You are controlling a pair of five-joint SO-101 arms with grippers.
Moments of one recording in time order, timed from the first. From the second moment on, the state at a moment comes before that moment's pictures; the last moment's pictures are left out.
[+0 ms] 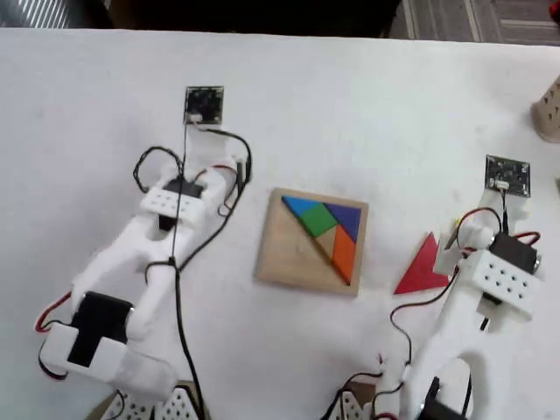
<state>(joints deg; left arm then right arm) 9.2 1.7 35.7 19.5 12.2 27.1 -30.8 43.8 66.5 17.5</state>
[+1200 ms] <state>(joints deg) 10.5 5.0 33.8 21.1 12.2 19.9 2.0 33.9 62.3 17.8</state>
